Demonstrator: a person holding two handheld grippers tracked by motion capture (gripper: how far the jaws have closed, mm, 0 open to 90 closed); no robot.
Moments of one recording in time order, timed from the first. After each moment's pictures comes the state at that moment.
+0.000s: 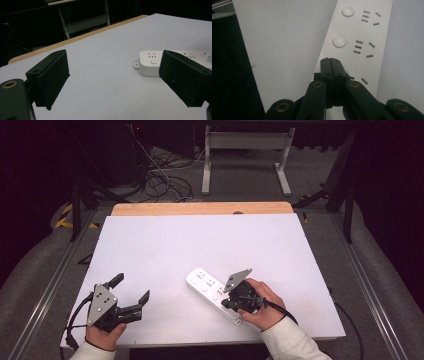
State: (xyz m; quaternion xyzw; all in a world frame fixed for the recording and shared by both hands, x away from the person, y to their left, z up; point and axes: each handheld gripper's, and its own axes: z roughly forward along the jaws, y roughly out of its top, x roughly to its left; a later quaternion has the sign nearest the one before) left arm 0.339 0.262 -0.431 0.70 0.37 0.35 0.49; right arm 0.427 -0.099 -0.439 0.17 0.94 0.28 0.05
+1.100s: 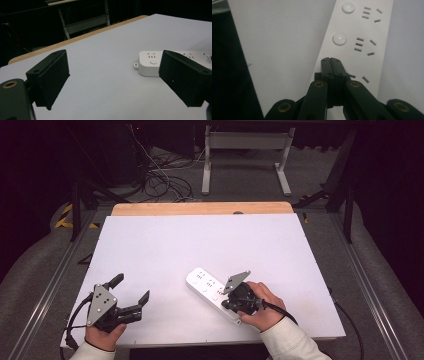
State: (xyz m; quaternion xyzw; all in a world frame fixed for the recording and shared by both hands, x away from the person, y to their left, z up) left arm 0.338 0.261 -0.431 0.70 0.37 0.35 0.49; right arm 0.422 -0.099 -0.441 0.16 0.94 0.29 0.08
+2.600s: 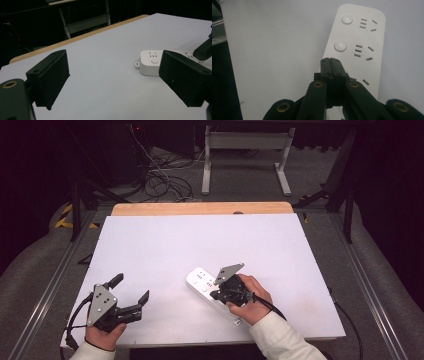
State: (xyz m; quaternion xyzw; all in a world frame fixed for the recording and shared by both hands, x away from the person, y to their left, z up) left arm 0.339 0.262 -0.432 0.70 0.37 0.36 0.49; right arm 0.443 -0.075 -0.442 0.18 0.92 0.33 0.07
